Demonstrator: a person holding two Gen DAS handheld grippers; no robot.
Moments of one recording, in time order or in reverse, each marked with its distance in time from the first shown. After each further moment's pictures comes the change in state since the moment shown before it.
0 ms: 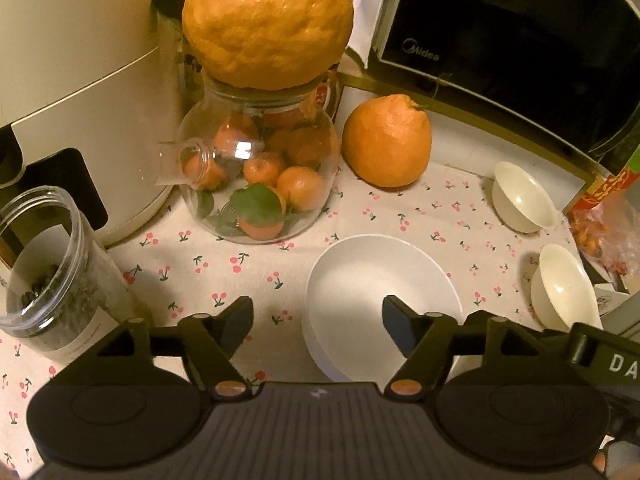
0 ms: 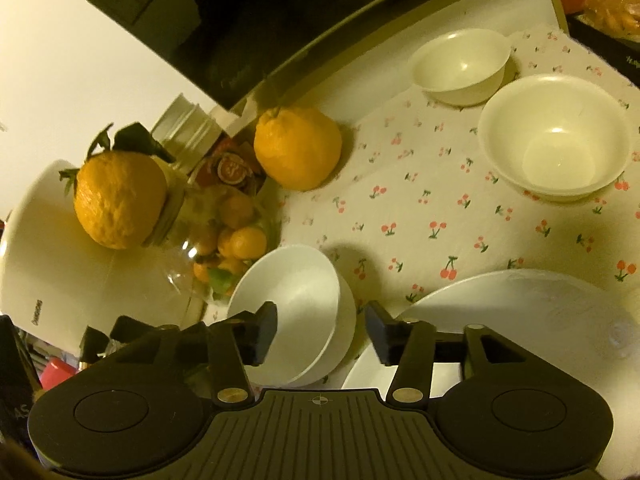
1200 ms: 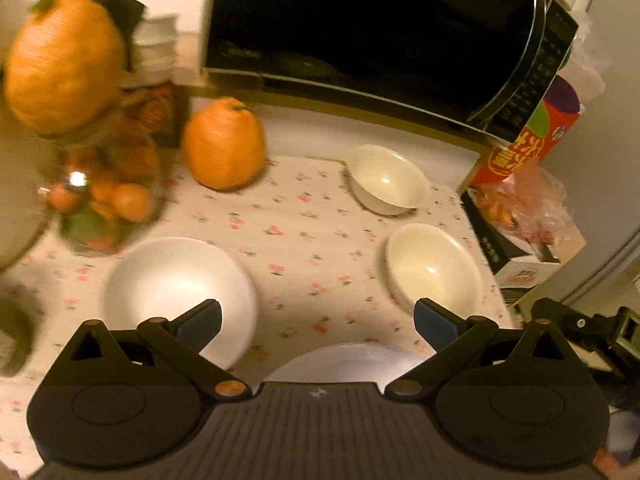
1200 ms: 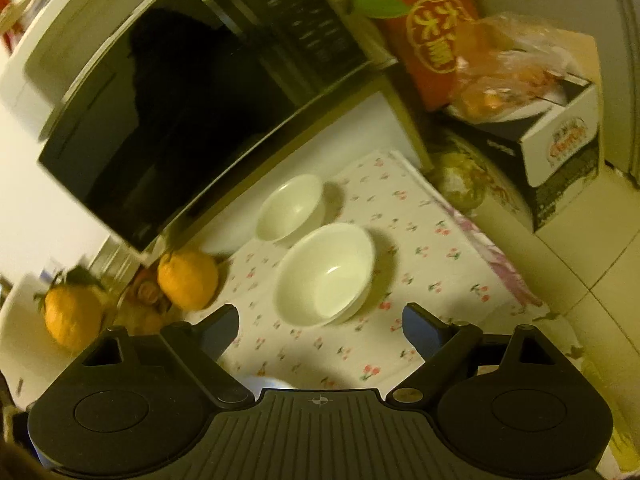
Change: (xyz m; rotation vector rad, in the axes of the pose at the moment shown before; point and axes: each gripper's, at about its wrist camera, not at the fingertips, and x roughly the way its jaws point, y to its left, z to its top) left arm -0.007 -0.103 -0.007 0.107 0.008 -0.192; right arm -0.126 -0.124 0.034 0.121 -0.272 -0.145
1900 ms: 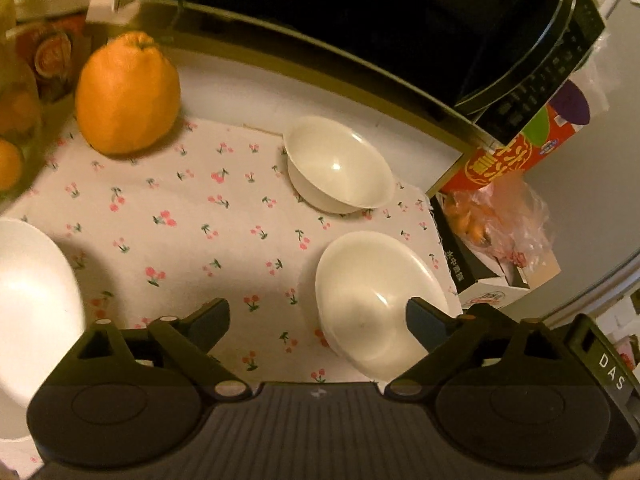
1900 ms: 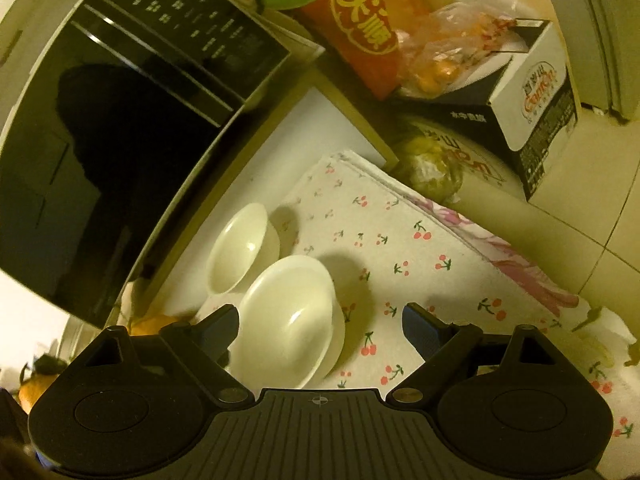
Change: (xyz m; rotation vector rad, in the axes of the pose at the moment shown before) left arm 0.083 -0.030 0.009 -0.115 0.037 -0.147; right arm 0.063 -0.030 0.006 0.214 -0.068 -0.037
